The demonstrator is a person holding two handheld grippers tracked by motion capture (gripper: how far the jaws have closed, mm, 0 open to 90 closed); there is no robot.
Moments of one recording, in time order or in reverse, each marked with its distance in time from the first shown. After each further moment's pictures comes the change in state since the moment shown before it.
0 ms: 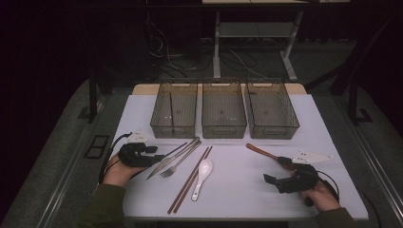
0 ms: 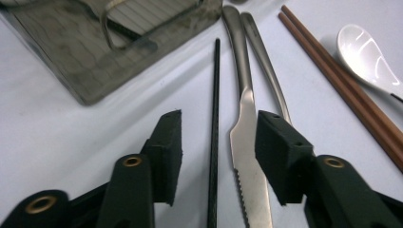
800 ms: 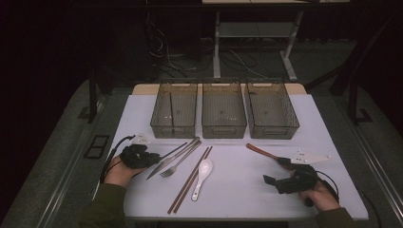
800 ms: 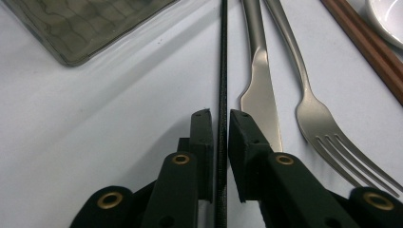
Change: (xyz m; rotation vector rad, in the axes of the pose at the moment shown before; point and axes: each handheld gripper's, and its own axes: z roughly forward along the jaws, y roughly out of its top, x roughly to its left) left arm 0.004 -0.006 0.012 0.103 0.004 0.011; right arm 0.000 -0.001 0.002 0.018 -0.002 -0.007
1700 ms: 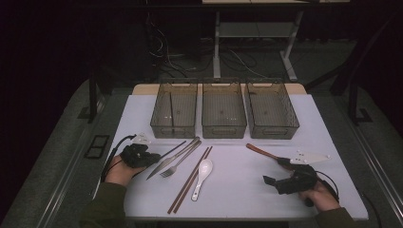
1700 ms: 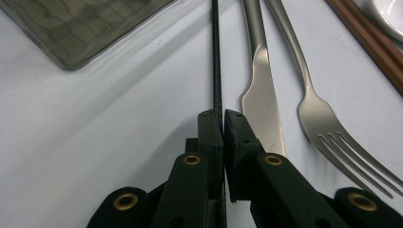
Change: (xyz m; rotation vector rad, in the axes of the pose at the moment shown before) left arm 0.001 0.003 0.000 0.016 0.005 0.002; right arm 0.000 -0.001 0.001 0.016 -0.001 -0.002
